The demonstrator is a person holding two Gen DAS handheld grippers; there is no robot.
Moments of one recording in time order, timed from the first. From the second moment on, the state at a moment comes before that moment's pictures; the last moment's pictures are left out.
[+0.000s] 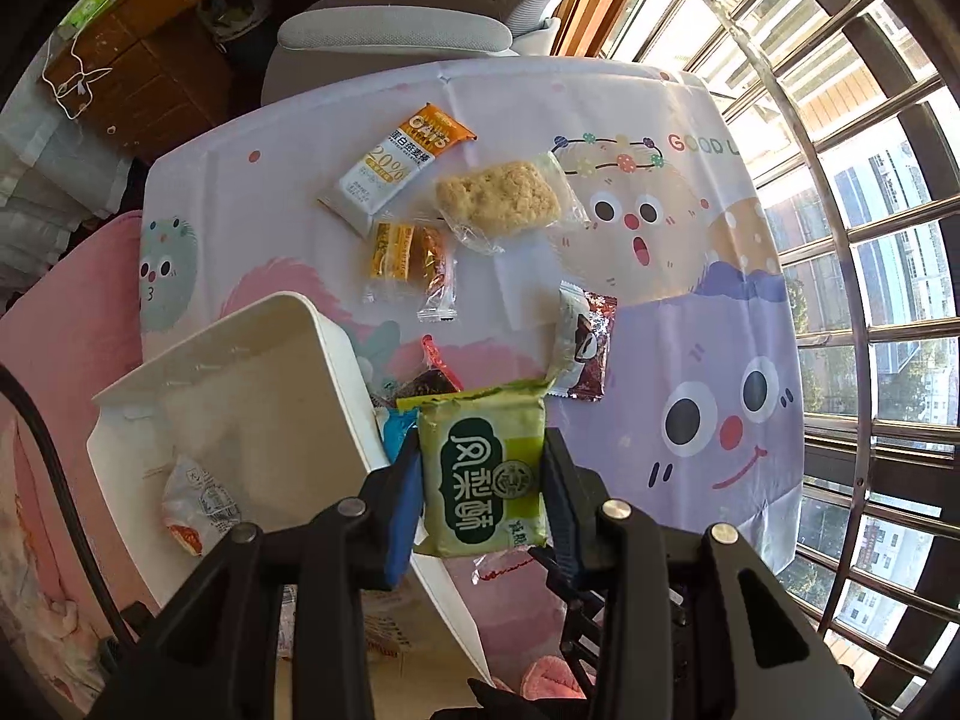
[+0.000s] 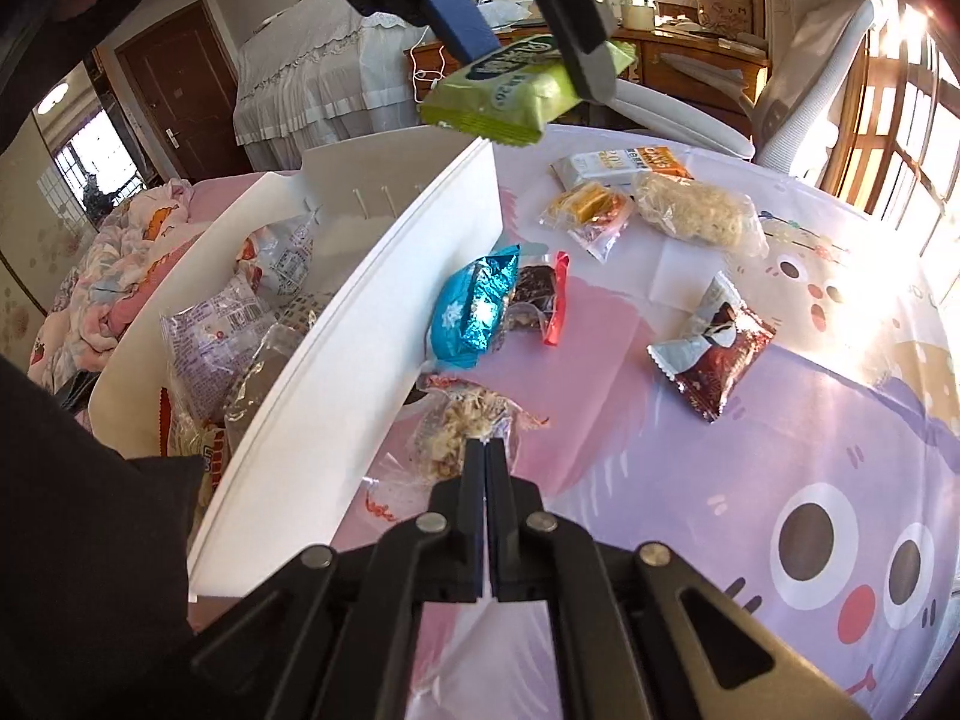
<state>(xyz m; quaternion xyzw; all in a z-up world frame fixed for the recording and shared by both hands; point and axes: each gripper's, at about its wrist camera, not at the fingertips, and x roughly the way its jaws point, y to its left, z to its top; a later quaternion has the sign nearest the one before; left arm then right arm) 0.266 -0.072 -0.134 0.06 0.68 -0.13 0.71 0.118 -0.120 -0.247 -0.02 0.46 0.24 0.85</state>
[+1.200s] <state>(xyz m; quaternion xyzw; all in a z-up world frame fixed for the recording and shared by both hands) 0.145 0.134 -0.149 -0.05 0.70 -0.04 0.72 0.157 -0.107 -0.280 0.10 0.57 0.16 0.80</state>
